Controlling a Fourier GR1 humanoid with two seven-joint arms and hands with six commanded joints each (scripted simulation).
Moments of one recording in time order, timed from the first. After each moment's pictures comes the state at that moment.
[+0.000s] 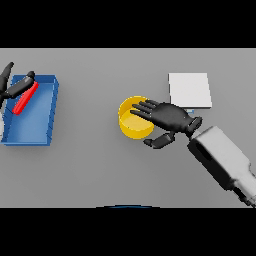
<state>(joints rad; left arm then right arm) -0.46 0.52 0.02 -1.22 -0.17 -0.12 0.46 -0.54 -0.41 0.57 -1.33 0.82 0.32 -0.23</state>
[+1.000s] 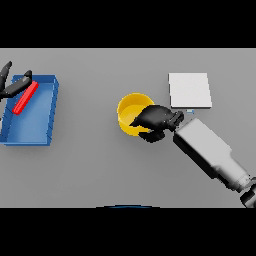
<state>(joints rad) -0.47 0.53 0.02 -1.19 -0.18 -0.14 0.45 -0.69 -0.33 0.69 -1.10 0.89 0.43 -0.24</state>
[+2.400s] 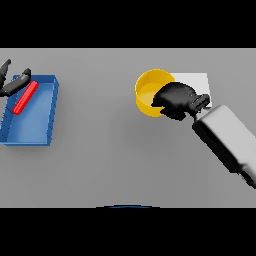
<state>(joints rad) -0.47 0.53 0.04 -1.21 -0.15 -0.15 0.46 -0.70 -0.48 0.54 -1.36 0.80 0.60 -0.04</state>
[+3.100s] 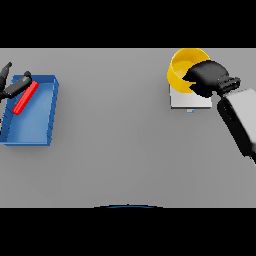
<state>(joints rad) -0.44 0.52 0.03 -1.29 -0.13 -0.14 0.55 -0.80 -0.53 0.41 -0.98 0.84 0.36 -0.12</state>
